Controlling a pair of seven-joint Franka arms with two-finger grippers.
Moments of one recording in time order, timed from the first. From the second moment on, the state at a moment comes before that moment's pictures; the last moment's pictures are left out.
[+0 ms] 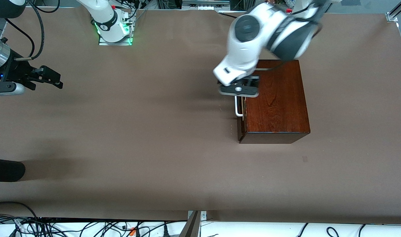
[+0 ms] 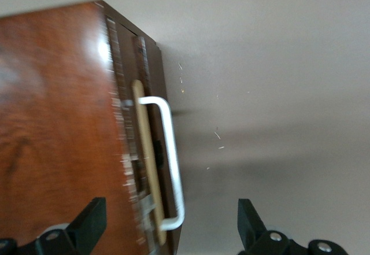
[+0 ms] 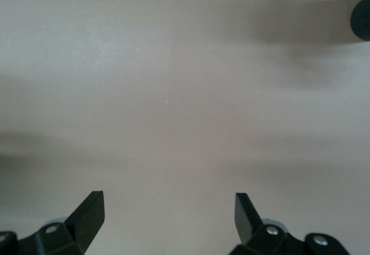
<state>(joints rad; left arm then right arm) -0.47 0.33 -0.28 -1.66 0.17 1.86 -0.69 0.14 0.02 -0.11 -1.65 0.05 1.66 -0.02</state>
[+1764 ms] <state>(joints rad) -0.58 0.51 -0.25 -1.72 0.45 1.96 -0.79 0.14 0.02 -0.11 -1.65 0.05 1.66 -0.02</state>
